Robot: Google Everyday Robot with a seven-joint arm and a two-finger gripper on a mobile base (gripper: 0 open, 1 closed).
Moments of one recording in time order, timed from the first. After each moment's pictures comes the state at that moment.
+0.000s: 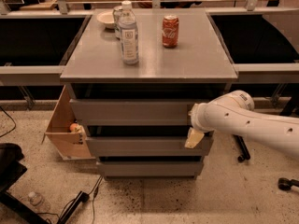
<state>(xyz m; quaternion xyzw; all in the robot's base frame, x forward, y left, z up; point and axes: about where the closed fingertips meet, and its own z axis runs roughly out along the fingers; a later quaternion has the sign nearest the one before) 0.650 -0.170 0.637 -0.61 0.73 -0.12 0.29</state>
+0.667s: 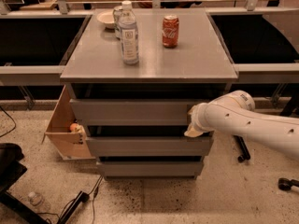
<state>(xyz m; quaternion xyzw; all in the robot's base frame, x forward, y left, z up) 0.647 -0.170 0.637 -0.61 0.73 -0.12 0.29</state>
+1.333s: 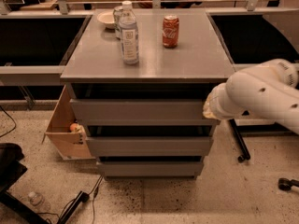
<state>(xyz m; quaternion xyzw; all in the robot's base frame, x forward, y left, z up) 0.591 -0.204 0.754 -0.66 0.70 -0.16 0.24</state>
